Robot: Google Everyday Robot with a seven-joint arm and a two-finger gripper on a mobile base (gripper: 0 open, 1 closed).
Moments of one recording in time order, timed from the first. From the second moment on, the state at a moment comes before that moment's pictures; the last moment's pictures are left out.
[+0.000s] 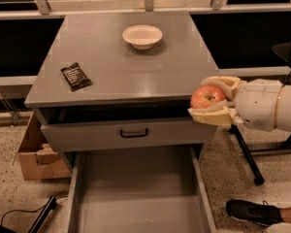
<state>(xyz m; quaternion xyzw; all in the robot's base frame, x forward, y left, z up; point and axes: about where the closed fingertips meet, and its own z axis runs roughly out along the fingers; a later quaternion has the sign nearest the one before) 0.489 -0.147 0.905 -0.48 0.67 0.14 0.55</state>
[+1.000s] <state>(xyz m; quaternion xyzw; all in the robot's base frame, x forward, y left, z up) 0.471 -0.102 0.798 -0.47 0.70 0.19 0.51</state>
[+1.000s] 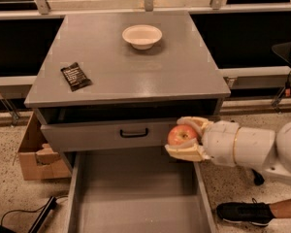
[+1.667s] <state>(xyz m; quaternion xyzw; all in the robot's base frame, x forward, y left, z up) 0.466 -0.049 0.637 -0.45 0.69 0.26 0.50</state>
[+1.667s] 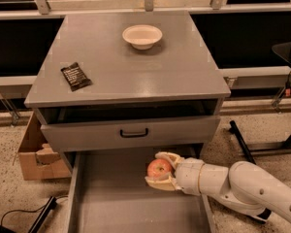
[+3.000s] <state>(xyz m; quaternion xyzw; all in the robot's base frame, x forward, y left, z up) 0.493 0.043 0.476 -0.47 0.67 0.33 0.47</state>
